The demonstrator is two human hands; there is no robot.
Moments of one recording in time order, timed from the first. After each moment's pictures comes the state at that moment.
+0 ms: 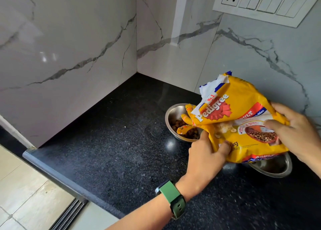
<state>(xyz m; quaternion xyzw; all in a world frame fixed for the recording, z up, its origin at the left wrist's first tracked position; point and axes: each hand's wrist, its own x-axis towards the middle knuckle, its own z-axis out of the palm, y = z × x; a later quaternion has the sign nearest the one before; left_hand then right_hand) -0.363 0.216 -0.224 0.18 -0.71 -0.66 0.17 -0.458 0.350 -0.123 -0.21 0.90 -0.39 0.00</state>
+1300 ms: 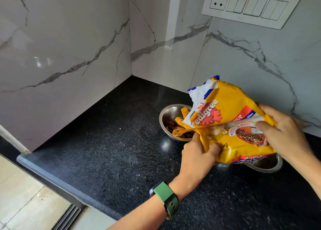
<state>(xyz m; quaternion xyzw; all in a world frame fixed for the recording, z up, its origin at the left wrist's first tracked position) -0.361 0.221 -0.233 0.19 -0.70 -0.67 0.17 -0.459 0.354 -0.134 -0.22 0.90 -0.38 -0.04</state>
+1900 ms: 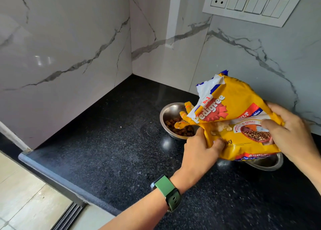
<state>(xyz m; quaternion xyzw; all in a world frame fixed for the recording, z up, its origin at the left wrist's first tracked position) -0.363 0.218 -0.222 0.15 -0.73 -0.65 0.17 -0.460 0.364 -0.139 -0.20 0.89 -0.40 -0.06</state>
